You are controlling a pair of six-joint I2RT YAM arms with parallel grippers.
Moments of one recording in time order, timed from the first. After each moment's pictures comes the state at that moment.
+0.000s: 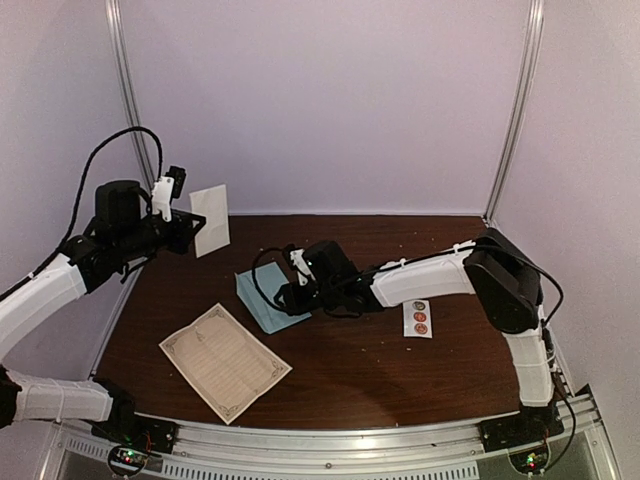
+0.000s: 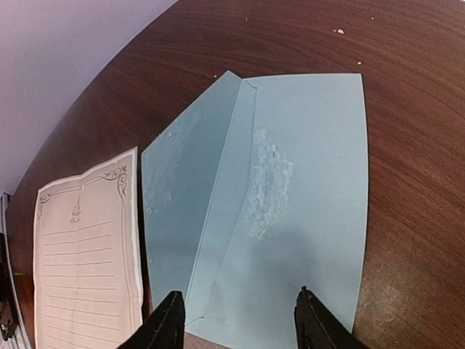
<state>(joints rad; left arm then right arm) -0.39 1.05 0.90 -0.19 0.13 -0.09 0.95 2.17 1.48 0.09 -0.05 0.42</state>
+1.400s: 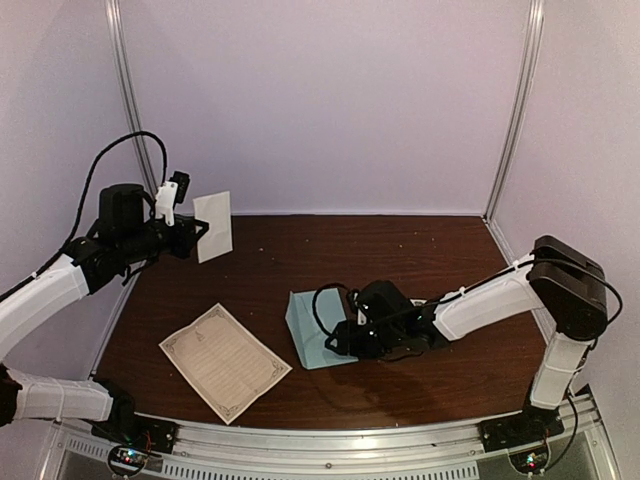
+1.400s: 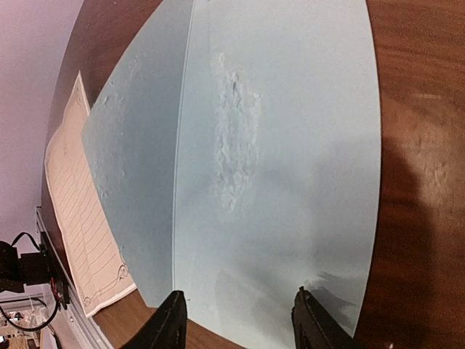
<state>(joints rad) -0.39 1.06 0.89 -0.19 0.16 -0.09 0.97 1.82 0.88 0.18 -0.11 0.91</state>
